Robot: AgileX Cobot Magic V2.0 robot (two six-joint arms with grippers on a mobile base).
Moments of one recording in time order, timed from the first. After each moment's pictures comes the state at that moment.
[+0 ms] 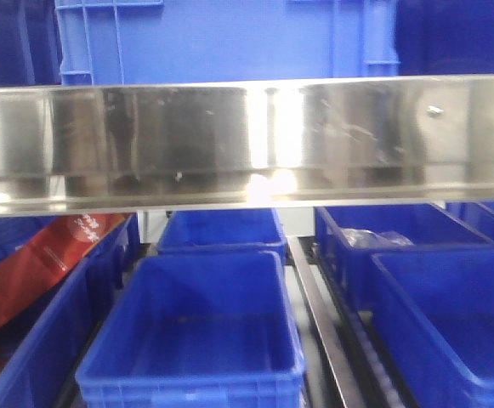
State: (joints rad) left arm -0.04 0.50 -0.78 0.01 0.37 0.02; right arm 0.11 0.56 -0.79 0.15 0.43 -0.13
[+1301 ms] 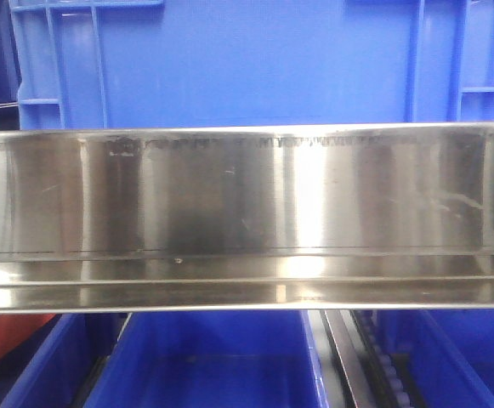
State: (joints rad) left arm -0.04 0.50 -0.78 0.01 0.37 0.02; right arm 0.11 0.56 -0.79 0.15 0.43 -0.13
